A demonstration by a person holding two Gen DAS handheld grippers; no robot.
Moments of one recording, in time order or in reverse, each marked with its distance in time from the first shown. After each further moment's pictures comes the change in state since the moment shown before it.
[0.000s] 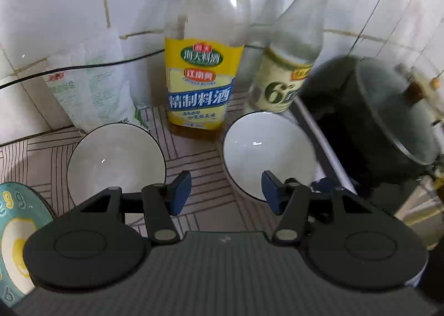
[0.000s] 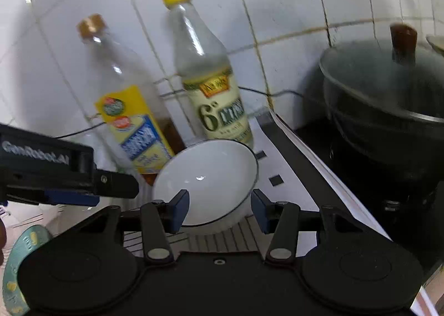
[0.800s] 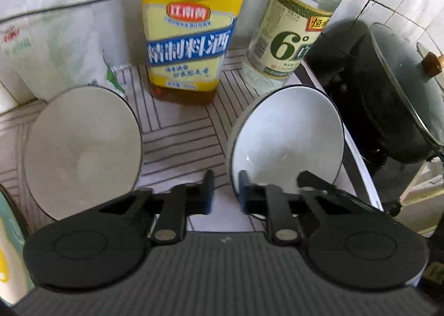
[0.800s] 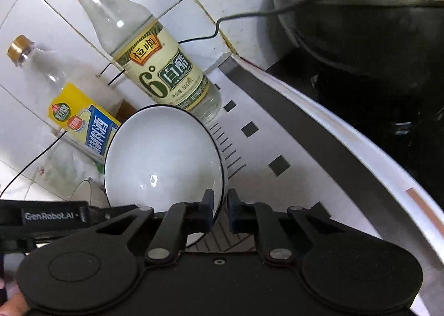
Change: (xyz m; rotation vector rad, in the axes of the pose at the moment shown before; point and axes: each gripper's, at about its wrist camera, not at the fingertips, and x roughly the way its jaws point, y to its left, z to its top) left arm 0.053 0.008 -0.013 -0.018 0.140 -0.073; right arm 0.030 -0.049 -0.012 0.289 0.164 0.064
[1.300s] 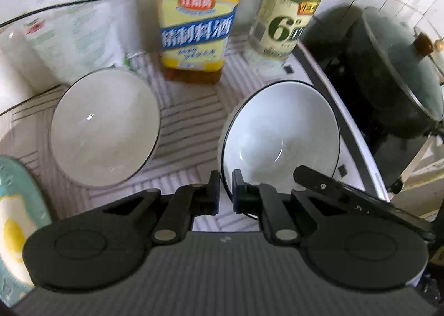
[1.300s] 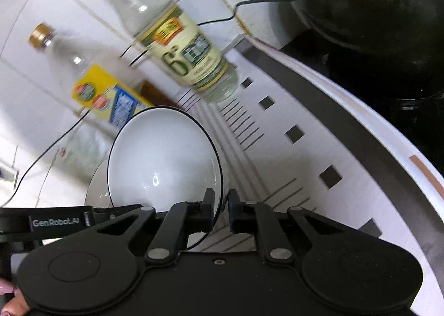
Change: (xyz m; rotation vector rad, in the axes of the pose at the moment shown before) left arm -0.031 -0.001 -0.019 0.034 0.044 0.057; right arm -0.017 0.013 -0.013 0.000 0.086 0.057
